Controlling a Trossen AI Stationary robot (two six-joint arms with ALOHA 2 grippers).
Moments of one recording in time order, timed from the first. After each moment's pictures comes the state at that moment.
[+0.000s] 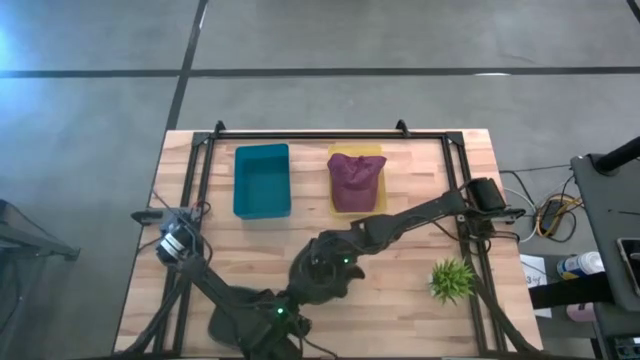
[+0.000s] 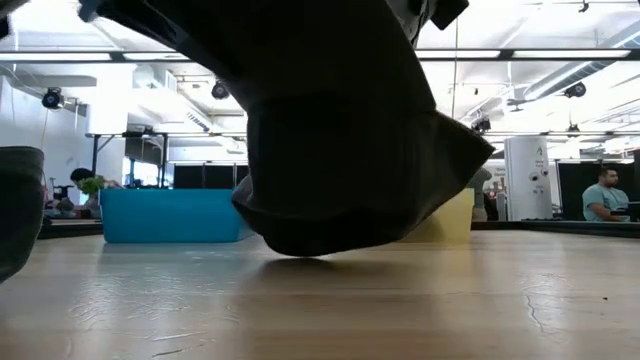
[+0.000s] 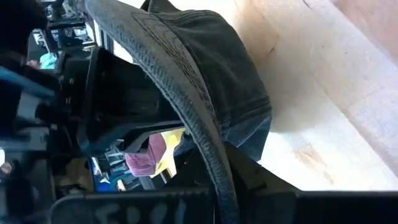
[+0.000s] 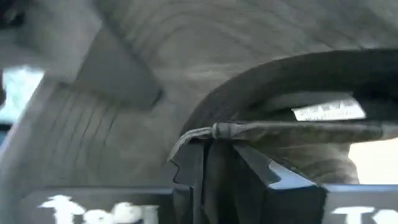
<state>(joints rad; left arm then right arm) -0.74 2.12 1.79 -1.20 -0.94 0.10 0.24 1.93 1.37 -0.27 -0.26 0.54</state>
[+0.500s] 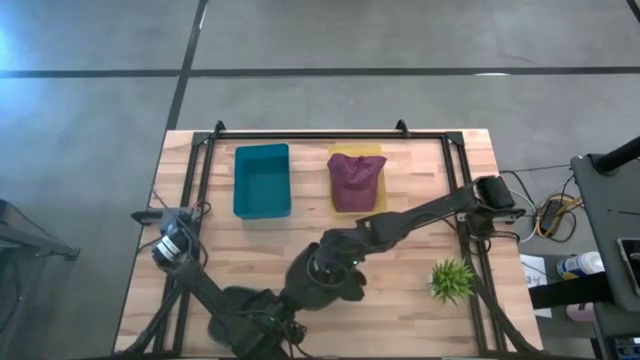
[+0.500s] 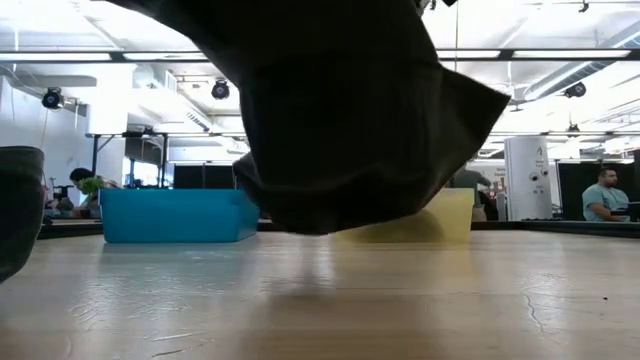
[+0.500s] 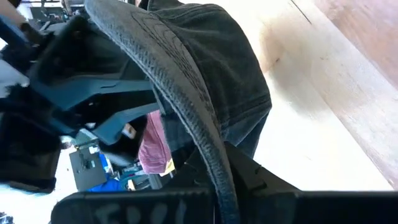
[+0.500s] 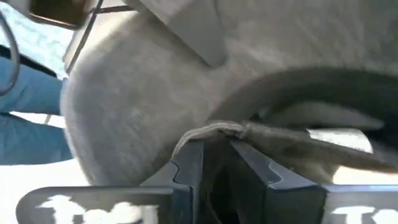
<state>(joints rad) -0.79 2.12 1.79 -1.22 -1.02 0.02 0.25 1.87 1.38 -0.32 -0.37 0.25</state>
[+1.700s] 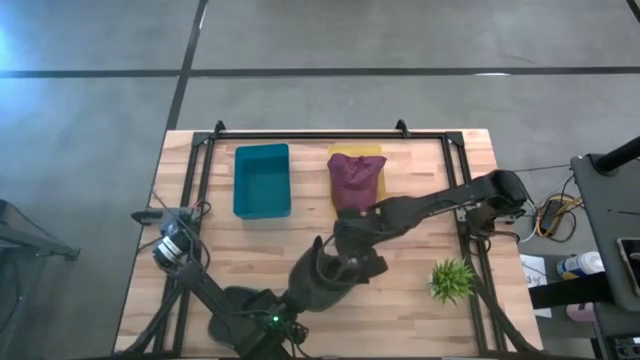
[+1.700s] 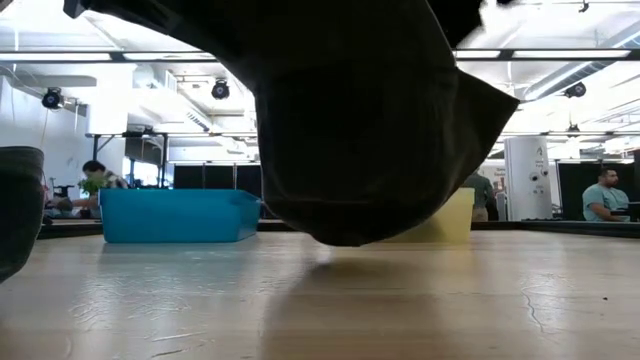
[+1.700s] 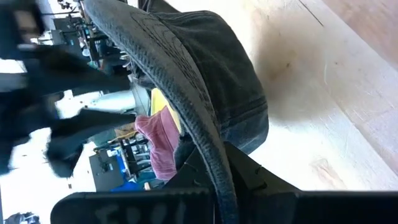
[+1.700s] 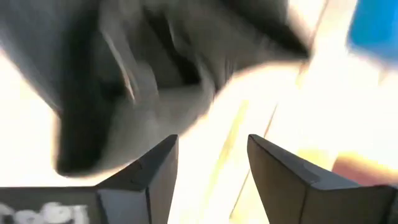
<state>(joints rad) -0.80 2.13 1.74 -1.12 -1.08 0.11 0.22 1.77 1.51 -0.91 0.00 -0.18</state>
